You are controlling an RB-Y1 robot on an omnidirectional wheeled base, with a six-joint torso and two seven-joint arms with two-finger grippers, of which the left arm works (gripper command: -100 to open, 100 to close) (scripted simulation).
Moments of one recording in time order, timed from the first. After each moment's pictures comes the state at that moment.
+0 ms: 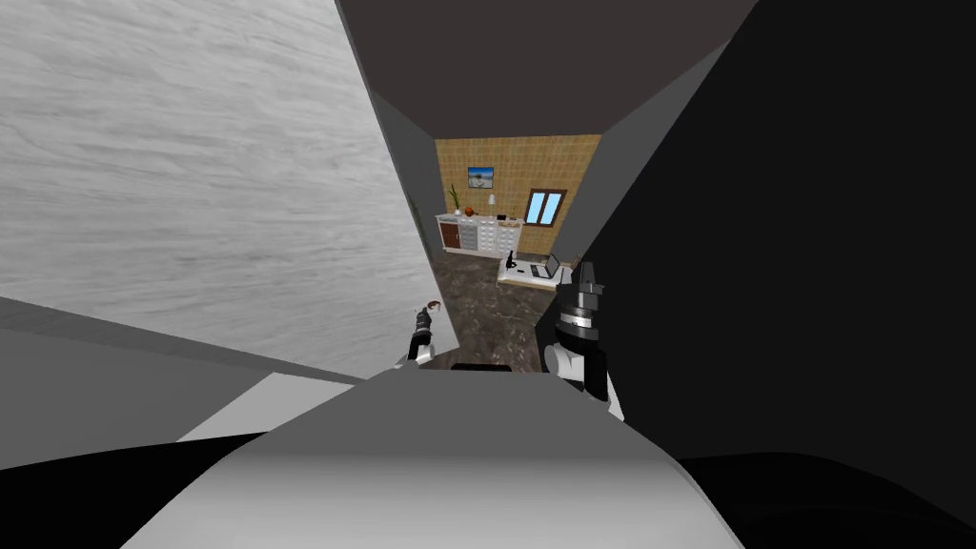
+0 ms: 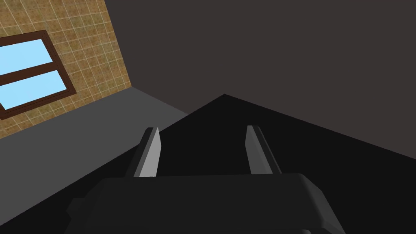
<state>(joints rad) -0.20 0.10 0.26 -0.53 0.20 -0.82 -0.08</state>
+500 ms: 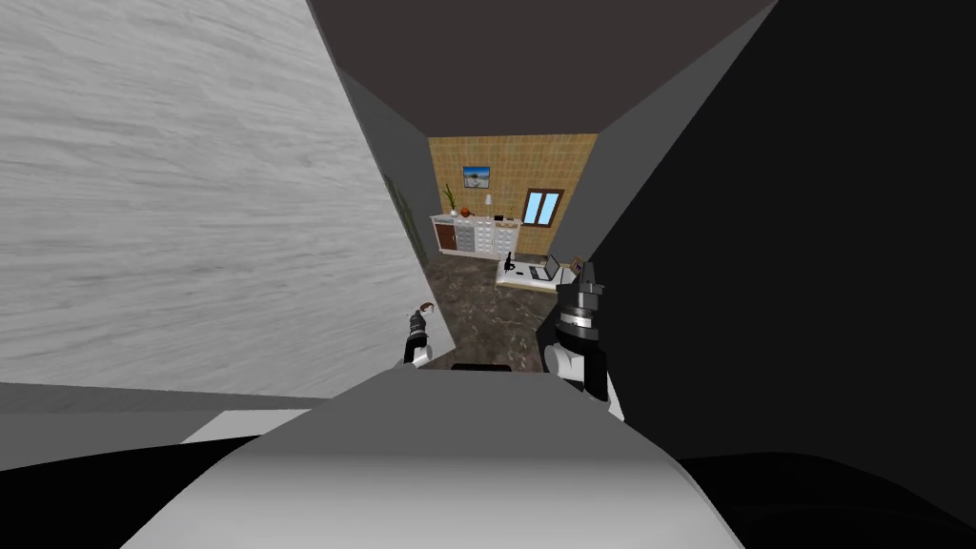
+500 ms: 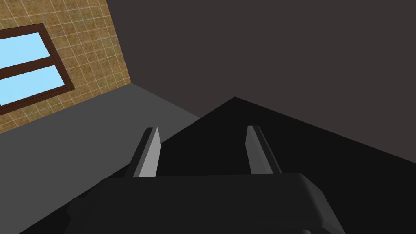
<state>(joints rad) -0.16 0.10 0.32 -0.57 0.26 -0.82 -0.13</state>
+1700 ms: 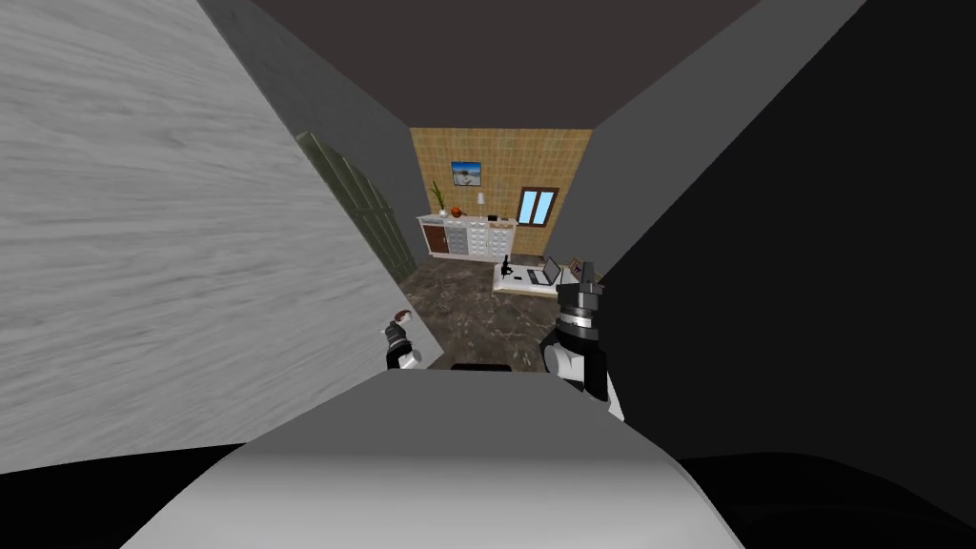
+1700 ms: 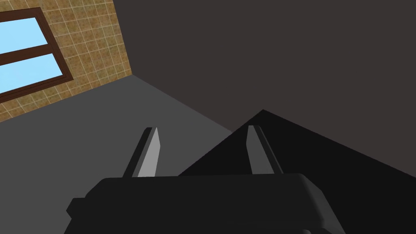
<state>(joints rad) -0.09 0.10 0.49 -0.66 0.42 -0.82 -0.24</state>
